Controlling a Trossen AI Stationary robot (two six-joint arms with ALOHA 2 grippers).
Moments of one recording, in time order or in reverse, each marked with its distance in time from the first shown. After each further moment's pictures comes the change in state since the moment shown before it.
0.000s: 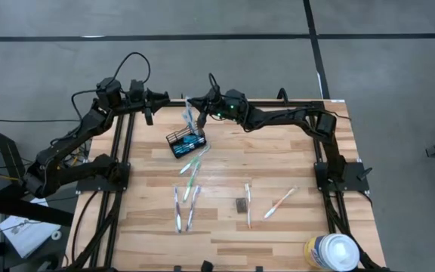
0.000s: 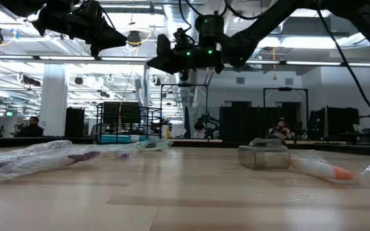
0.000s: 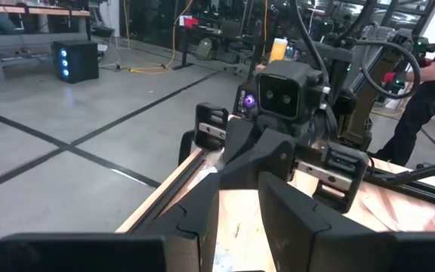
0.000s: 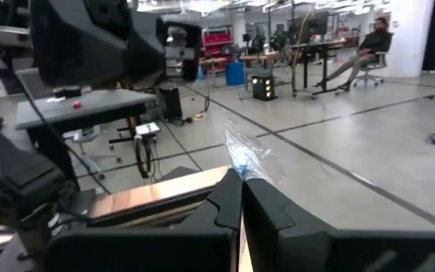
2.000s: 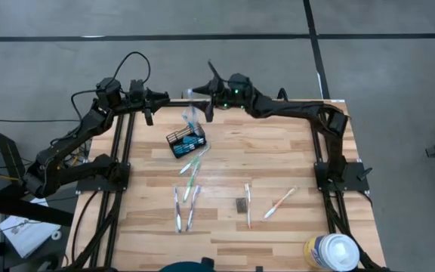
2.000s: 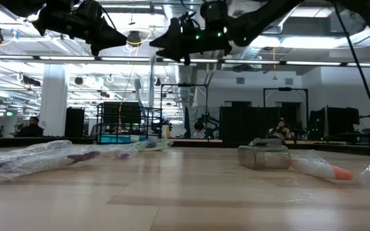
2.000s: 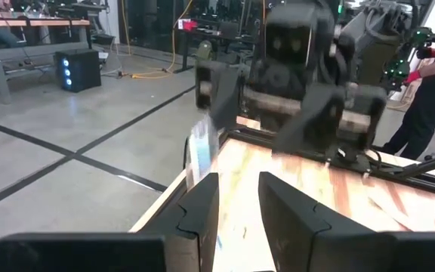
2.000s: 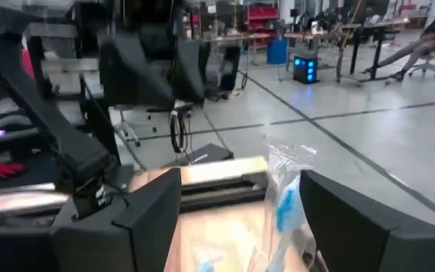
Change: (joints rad) left arm 0.000 0.000 0.000 0.006 -0.001 0.046; right arm -0.063 -0.115 0.087 -0.288 -0.228 -0.077
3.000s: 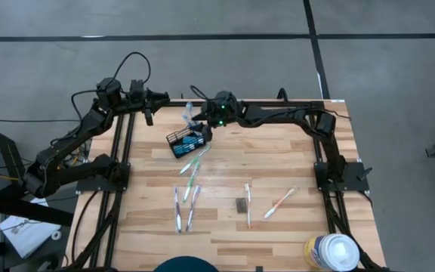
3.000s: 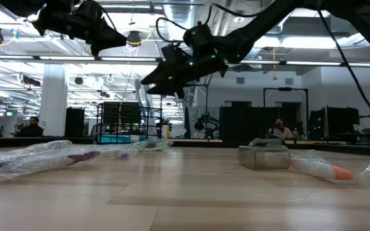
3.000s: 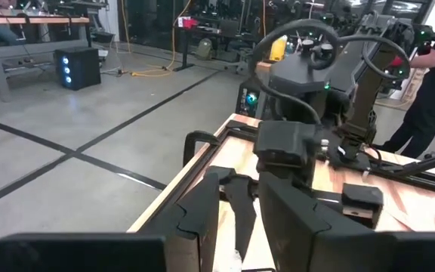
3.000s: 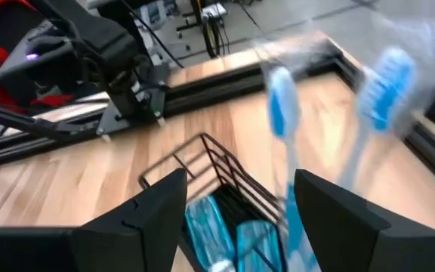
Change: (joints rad) left arm 0.000 0.000 0.000 -0.008 0.000 0.006; right arm 0.055 0.122 -0.031 -0.175 -0.084 0.090
